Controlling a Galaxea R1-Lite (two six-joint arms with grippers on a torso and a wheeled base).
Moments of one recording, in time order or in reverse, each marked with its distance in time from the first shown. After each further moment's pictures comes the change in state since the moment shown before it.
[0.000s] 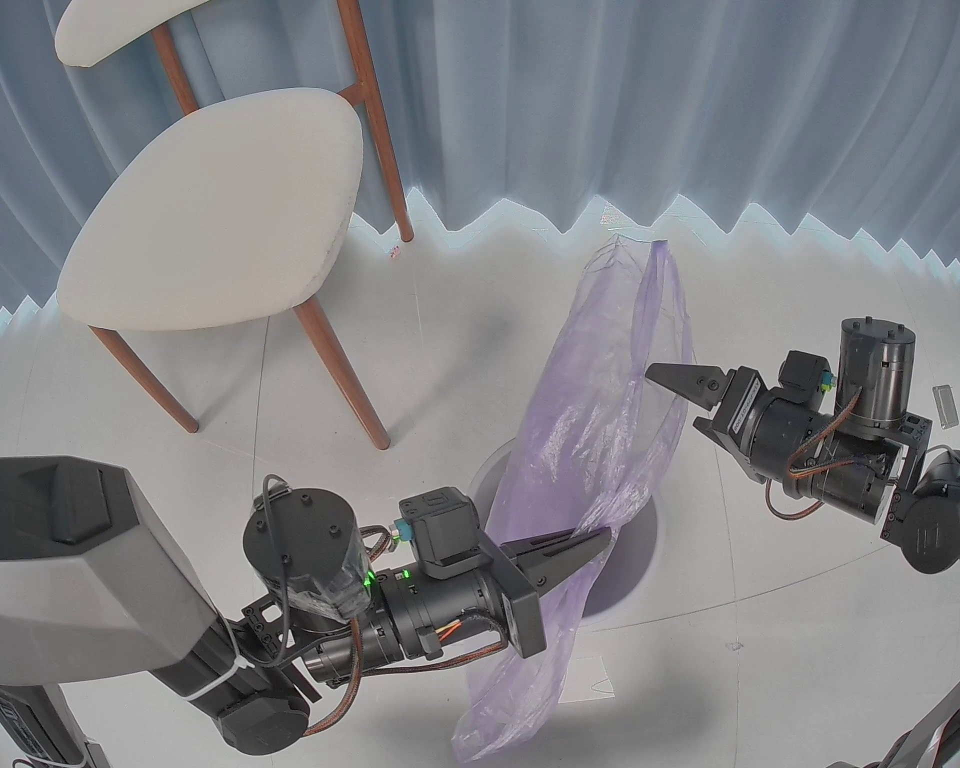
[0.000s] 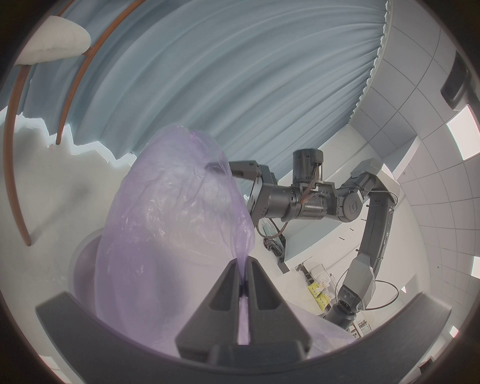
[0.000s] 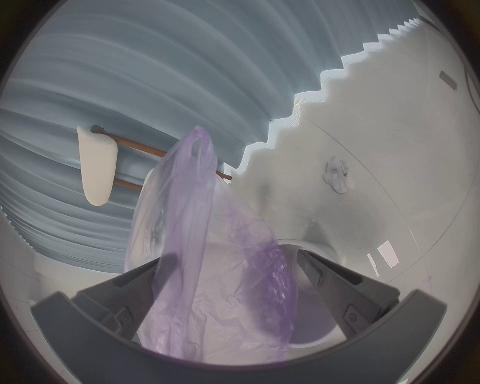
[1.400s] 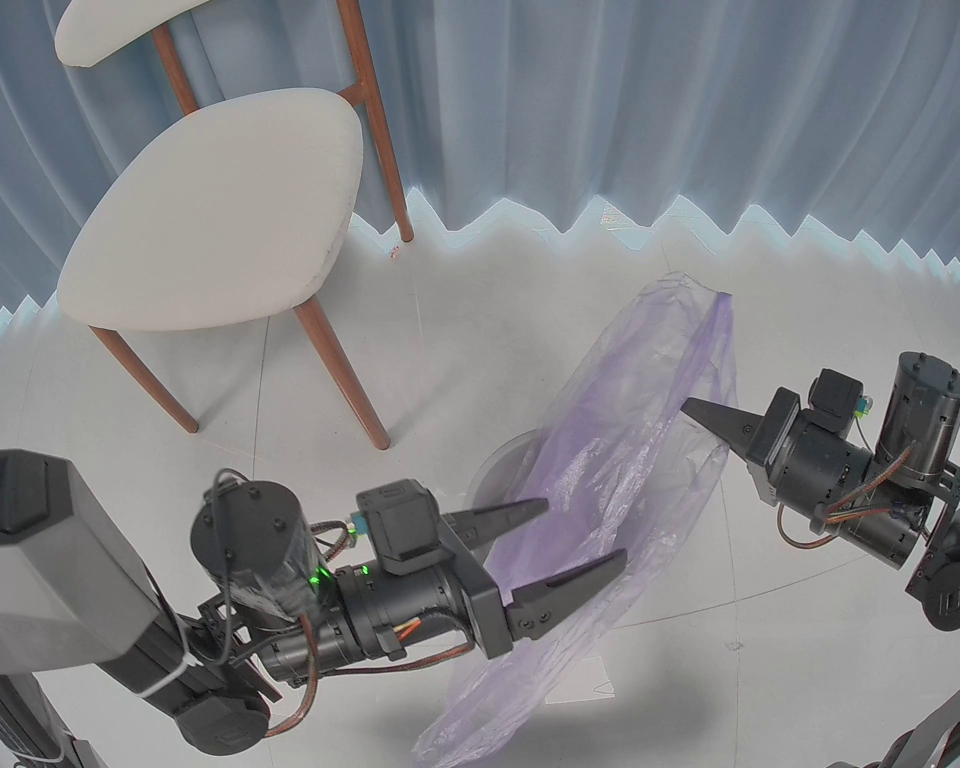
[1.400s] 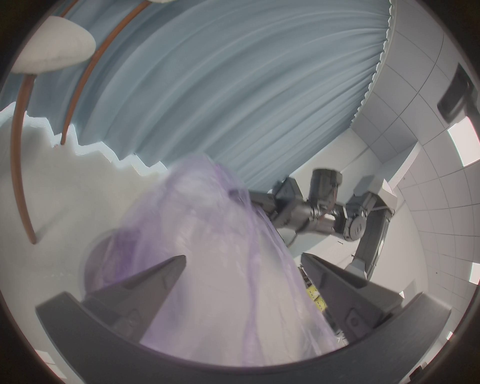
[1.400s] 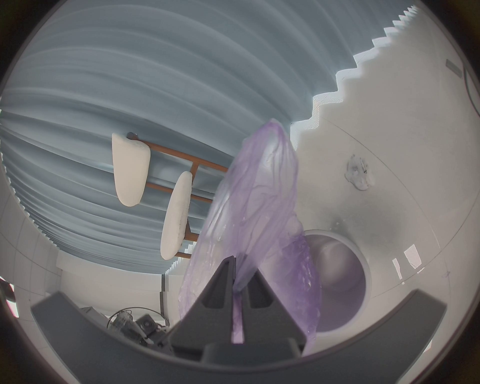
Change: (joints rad) left arm 0.021 -0.085 0.069 0.004 -0.008 -0.029; right arm 0.063 -0.103 0.194 -0.236 0.029 0.033
